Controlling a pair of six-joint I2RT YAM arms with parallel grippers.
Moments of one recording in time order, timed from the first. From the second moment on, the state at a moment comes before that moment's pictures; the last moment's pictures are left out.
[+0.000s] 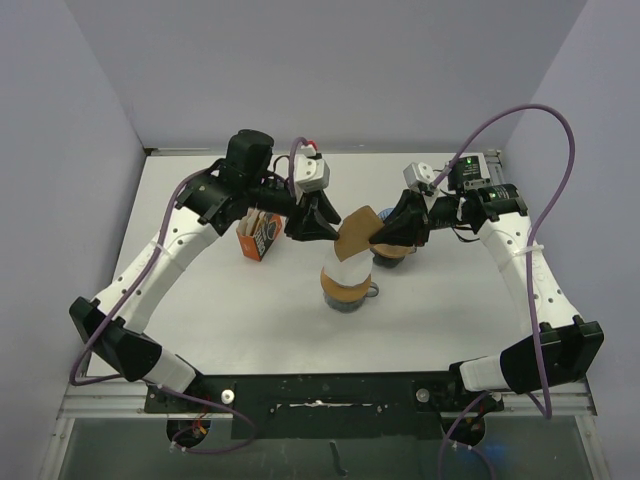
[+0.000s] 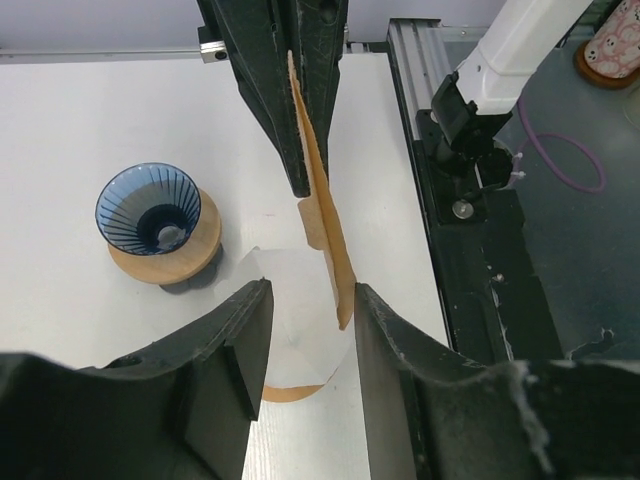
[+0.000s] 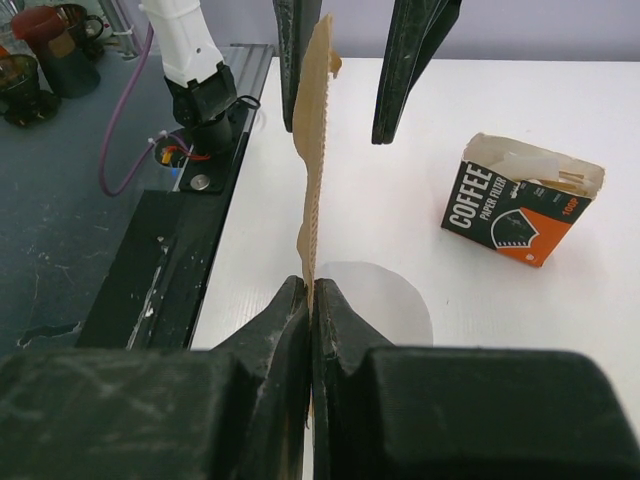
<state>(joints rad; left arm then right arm) -0.62 1.51 1.69 -0.70 0.99 0.37 0.20 1.38 1.44 -1.07 -1.43 -0.95</state>
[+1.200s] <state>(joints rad) -0.60 1.52 1.69 -0.68 0.99 0.35 0.20 1.37 1.44 -1.06 -1.43 -0.95</state>
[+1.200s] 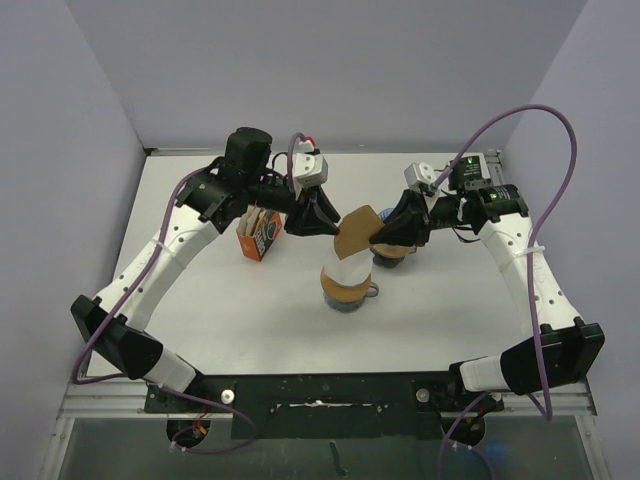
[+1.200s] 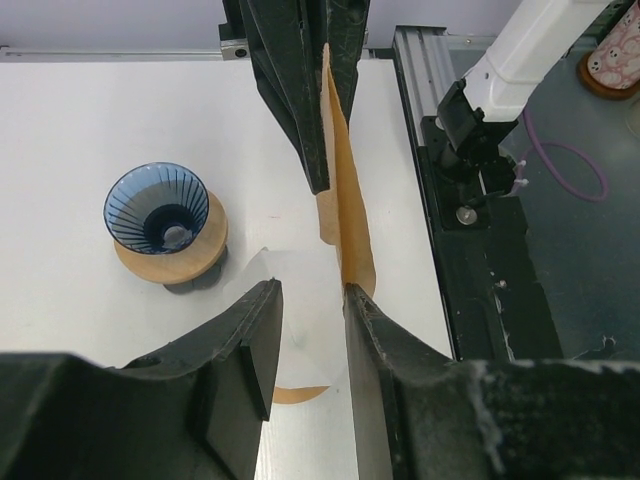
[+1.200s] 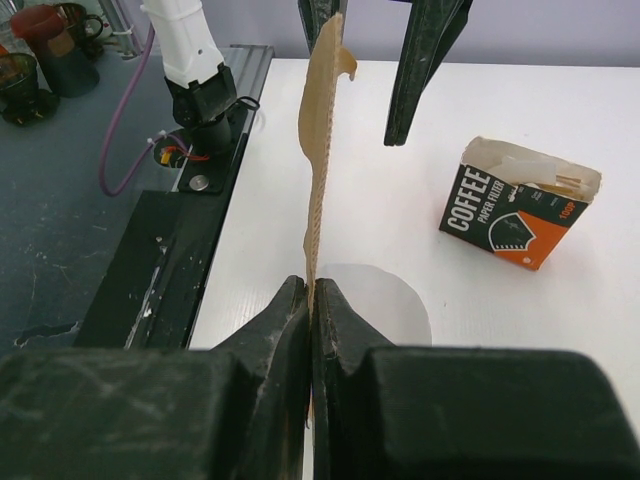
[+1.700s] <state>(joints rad) -0.61 1.55 1.69 -0.64 0.98 0.32 0.20 1.37 1.44 -1.07 -1.43 -0.96</state>
